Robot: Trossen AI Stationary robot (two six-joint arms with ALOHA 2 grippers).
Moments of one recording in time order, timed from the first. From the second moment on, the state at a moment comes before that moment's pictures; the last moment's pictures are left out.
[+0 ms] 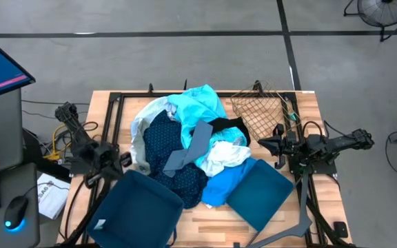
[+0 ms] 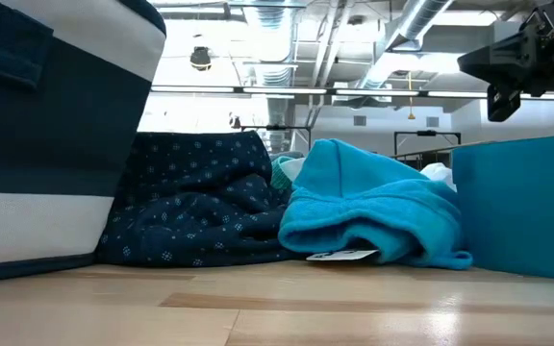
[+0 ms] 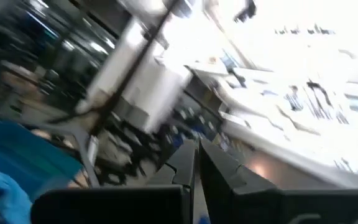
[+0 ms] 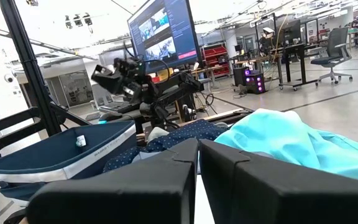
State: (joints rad) left arm -0.88 0.13 0.01 0.57 -0.40 -0.42; right arm 0.27 0.01 0.00 0.14 0.45 0.16
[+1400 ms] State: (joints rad) left arm -0.99 0.69 0.65 0.77 -1.42 0.05; right arm 0.27 0.01 0.00 0.14 0.45 0.16
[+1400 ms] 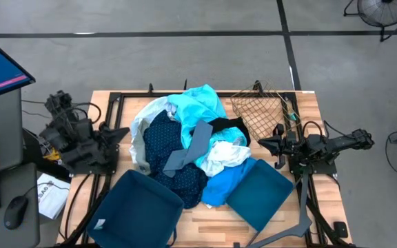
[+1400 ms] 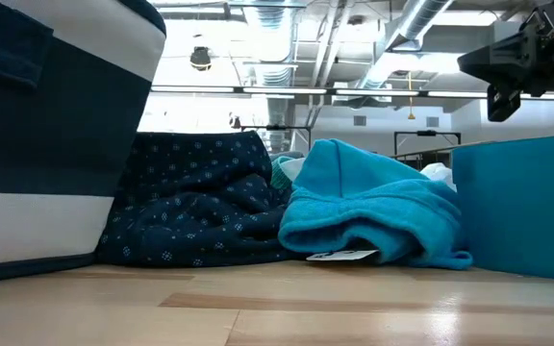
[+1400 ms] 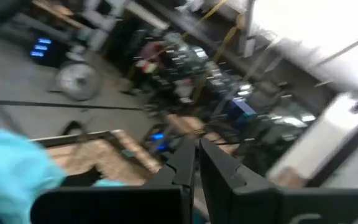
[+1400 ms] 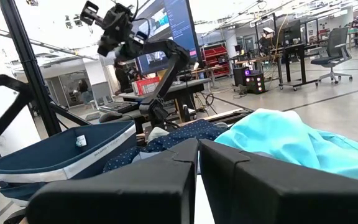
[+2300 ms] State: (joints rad) left arm -0.72 0.94 0.69 0.76 -1.55 0.27; right arm 0.22 0.01 0.00 0.17 0.45 0.54
